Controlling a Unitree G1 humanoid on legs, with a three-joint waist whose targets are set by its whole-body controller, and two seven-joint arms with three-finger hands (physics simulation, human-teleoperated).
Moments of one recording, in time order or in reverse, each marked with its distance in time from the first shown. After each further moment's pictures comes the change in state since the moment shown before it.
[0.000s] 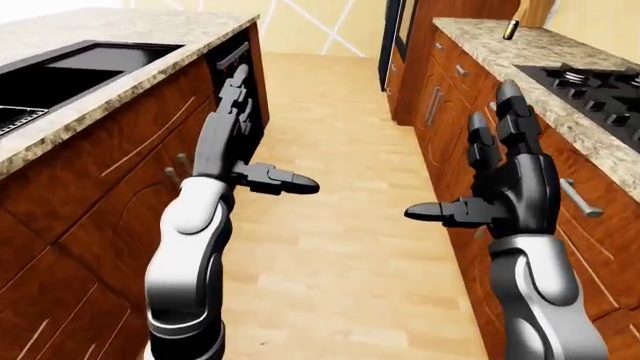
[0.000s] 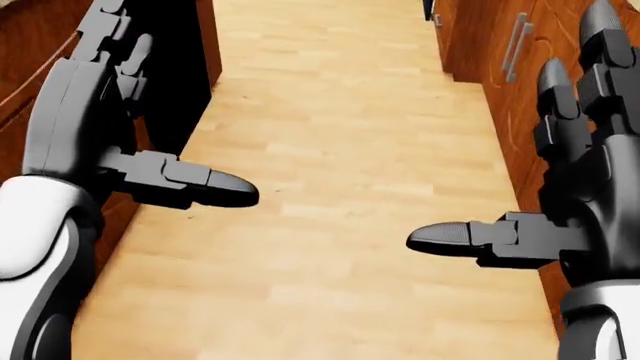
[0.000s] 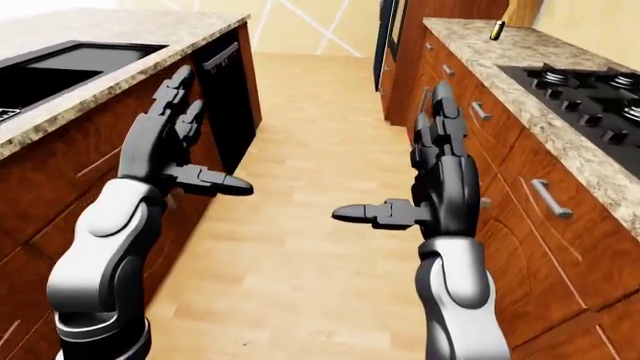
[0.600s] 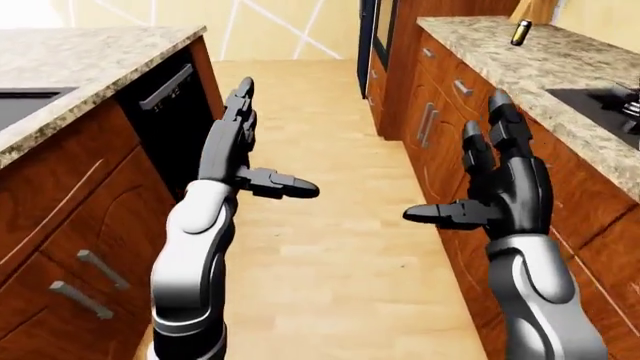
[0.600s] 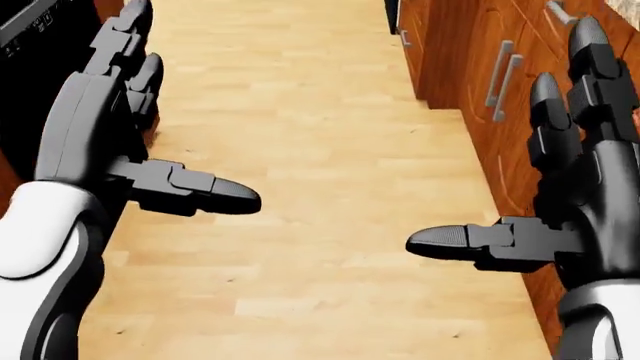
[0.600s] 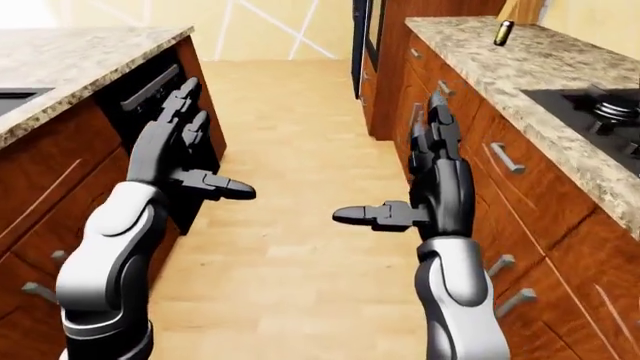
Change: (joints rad) left arm 0.011 -0.006 -0.004 0.034 0.002 0.015 -0.001; right arm 0.005 -0.006 -0.002 0.012 0.019 0.041 -0.007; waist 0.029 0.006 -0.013
